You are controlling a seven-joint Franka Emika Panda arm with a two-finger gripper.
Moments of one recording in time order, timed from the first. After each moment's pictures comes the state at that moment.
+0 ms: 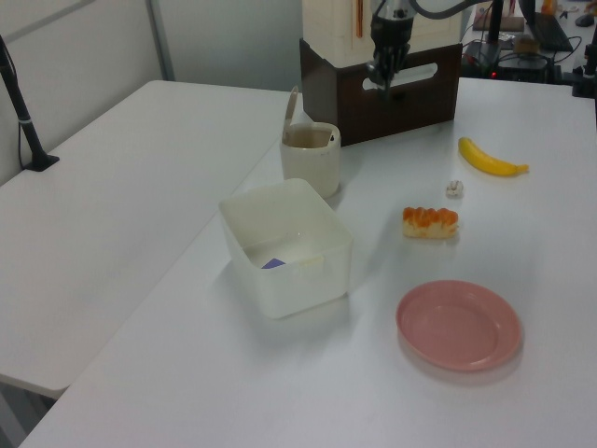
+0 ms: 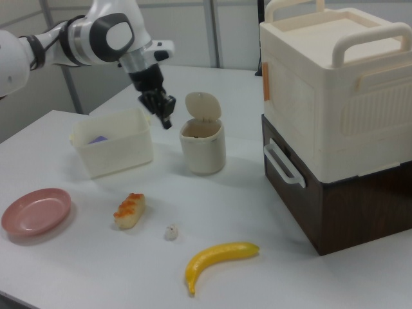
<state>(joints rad) 0.21 0.30 -0.24 -1.44 -0.09 1.85 0.23</state>
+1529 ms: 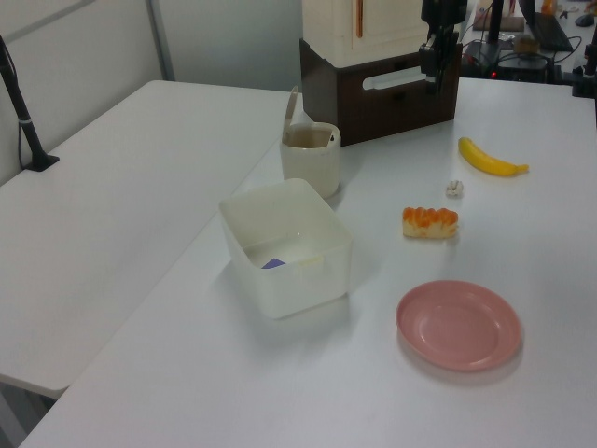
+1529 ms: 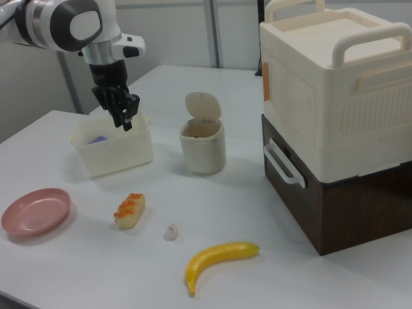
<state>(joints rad) 0.31 0.01 -0.31 -1.66 0.05 1.72 0.13</state>
